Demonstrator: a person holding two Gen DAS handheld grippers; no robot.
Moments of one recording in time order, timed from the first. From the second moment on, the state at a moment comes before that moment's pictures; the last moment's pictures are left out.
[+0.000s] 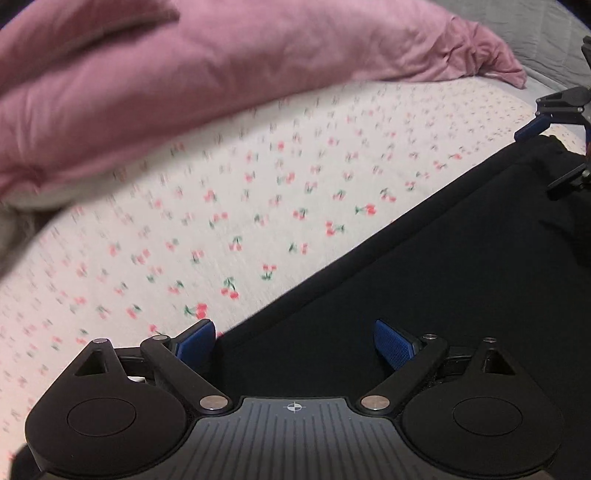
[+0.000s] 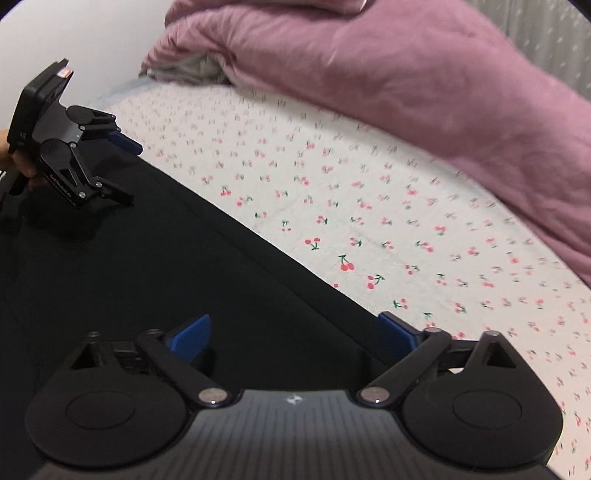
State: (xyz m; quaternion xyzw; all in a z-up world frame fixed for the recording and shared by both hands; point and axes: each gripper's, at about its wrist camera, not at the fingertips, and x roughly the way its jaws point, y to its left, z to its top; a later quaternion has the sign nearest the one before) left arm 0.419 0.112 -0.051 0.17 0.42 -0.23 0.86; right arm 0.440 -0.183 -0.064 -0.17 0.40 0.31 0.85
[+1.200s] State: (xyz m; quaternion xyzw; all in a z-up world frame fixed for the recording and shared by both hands) left arm 0.364 0.105 -0.002 0.15 0.33 -0.20 0.91; right arm 0.398 -0.158 -0.031 -0.25 0.32 0.29 0.87
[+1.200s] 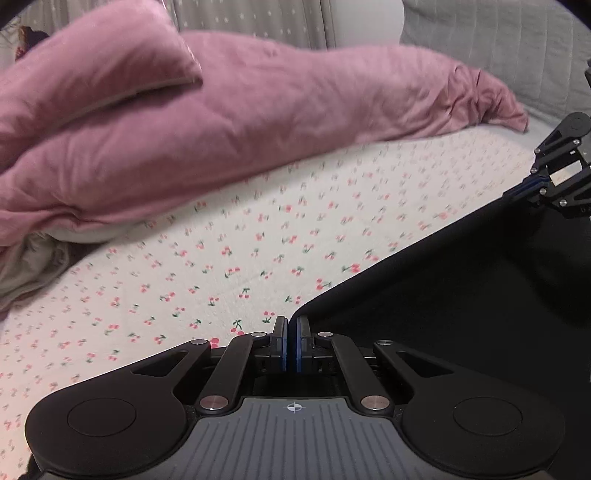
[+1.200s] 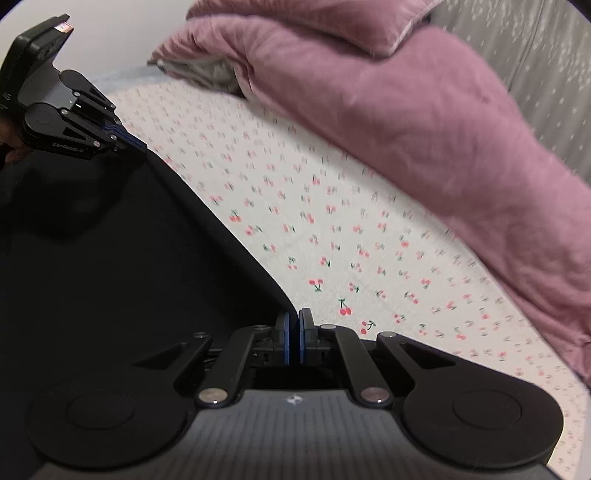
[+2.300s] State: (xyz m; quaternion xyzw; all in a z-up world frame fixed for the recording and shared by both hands) left arm 0.124 0.160 -0.043 -0.03 0.38 -0.15 0.91; right arm 0.156 -0.133 -0.083 -0.22 0.35 0.23 0.88
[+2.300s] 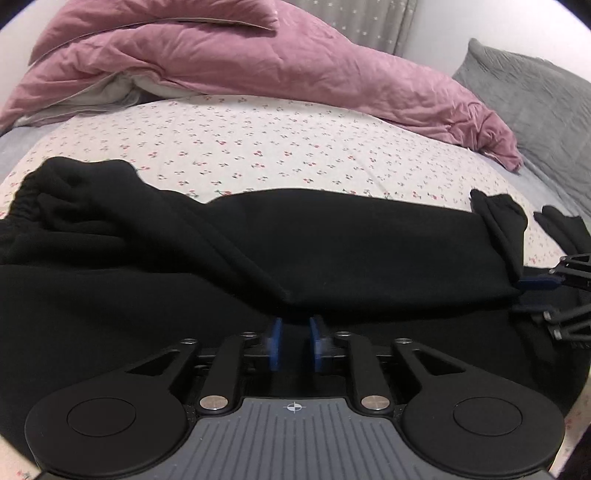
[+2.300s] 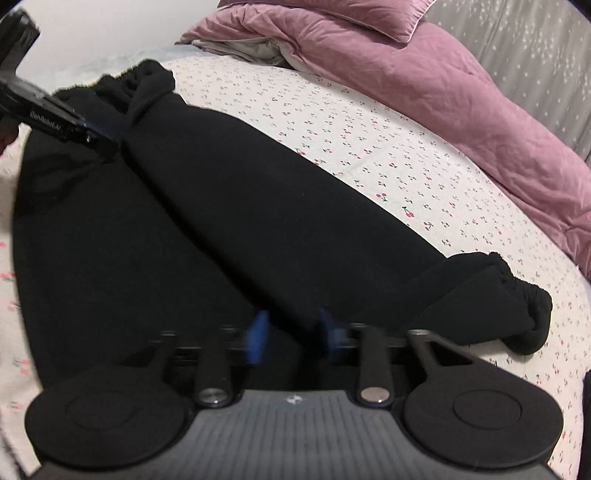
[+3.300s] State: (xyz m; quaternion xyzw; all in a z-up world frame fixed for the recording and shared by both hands) left arm 0.262 0.182 -0.027 -0.09 0.36 0.19 0.91; right arm 0.279 -0.205 -0.063 -0.04 0.35 -0.04 0.94
